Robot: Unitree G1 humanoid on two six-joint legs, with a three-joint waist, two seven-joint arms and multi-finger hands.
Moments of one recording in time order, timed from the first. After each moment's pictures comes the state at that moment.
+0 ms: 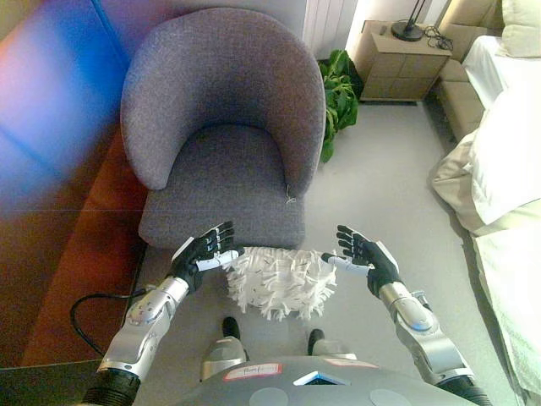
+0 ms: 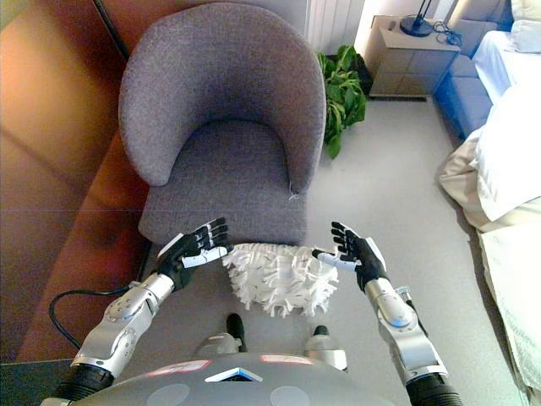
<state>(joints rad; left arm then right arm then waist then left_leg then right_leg) 0.26 0.47 -0.17 0.12 -0.44 0.06 -0.21 0.31 -0.42 0.20 0.08 0.20 0.06 0.02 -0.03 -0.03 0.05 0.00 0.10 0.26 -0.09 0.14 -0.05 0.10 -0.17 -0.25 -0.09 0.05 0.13</state>
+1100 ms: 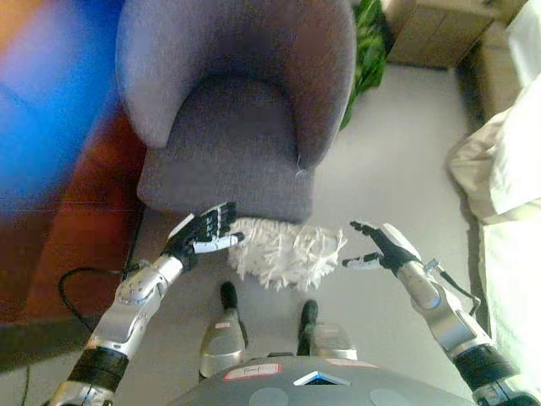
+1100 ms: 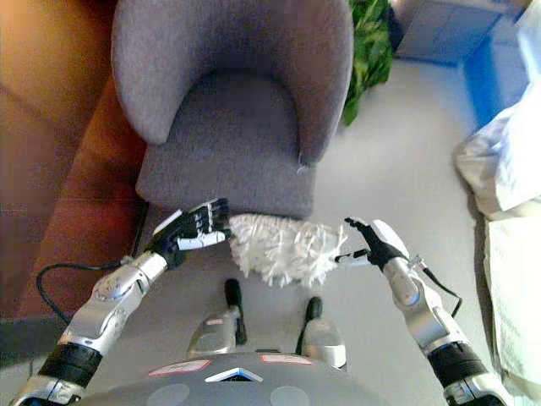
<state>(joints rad) 0.09 0.59 -0.21 0.11 -0.45 -0.01 -0.27 0.08 -0.62 0.30 0.19 -0.29 0.11 0.00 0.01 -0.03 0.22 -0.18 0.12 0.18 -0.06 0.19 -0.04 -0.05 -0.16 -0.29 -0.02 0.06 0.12</state>
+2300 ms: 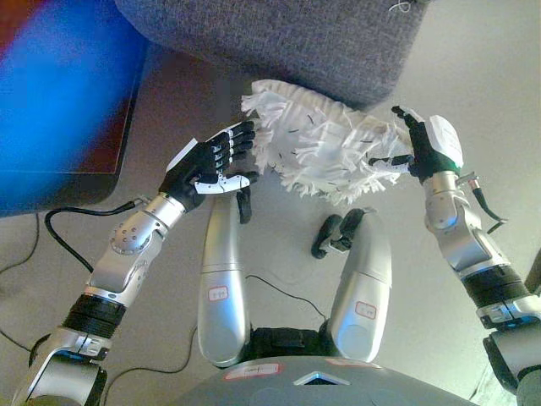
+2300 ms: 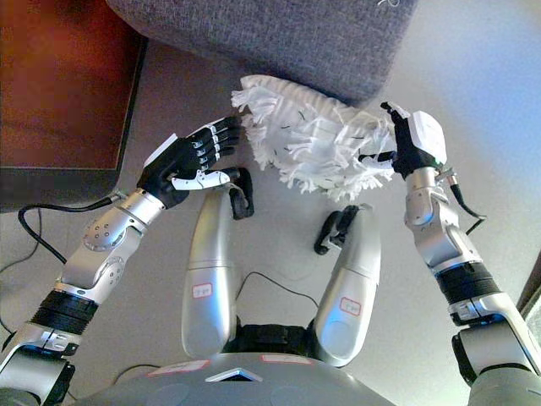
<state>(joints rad) -0.15 0.68 -0.26 0.06 -0.56 -0.16 -0.28 -0.35 -0.73 0.31 0.26 -0.25 0.17 -0.21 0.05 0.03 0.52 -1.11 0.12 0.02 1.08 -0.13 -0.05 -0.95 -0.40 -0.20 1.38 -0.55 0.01</state>
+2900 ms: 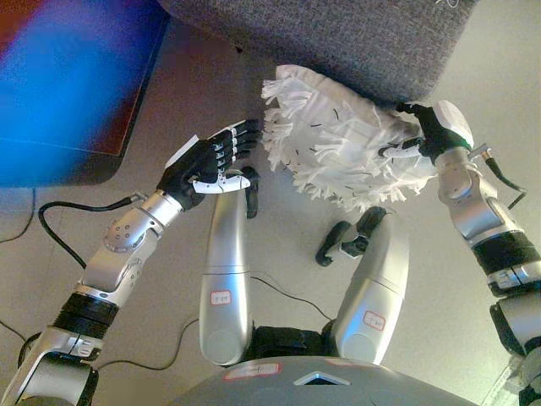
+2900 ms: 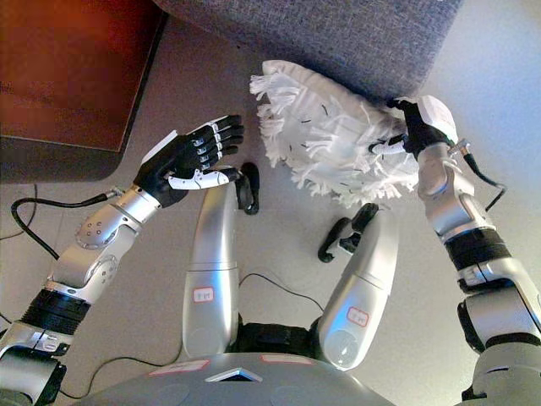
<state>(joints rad) -0.16 0.72 -0.26 0.02 -0.61 -0.15 -0.32 -0.57 -0.79 0.41 0.48 -0.18 0.23 -0.08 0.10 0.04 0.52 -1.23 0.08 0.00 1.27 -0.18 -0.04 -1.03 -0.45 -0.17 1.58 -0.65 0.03</state>
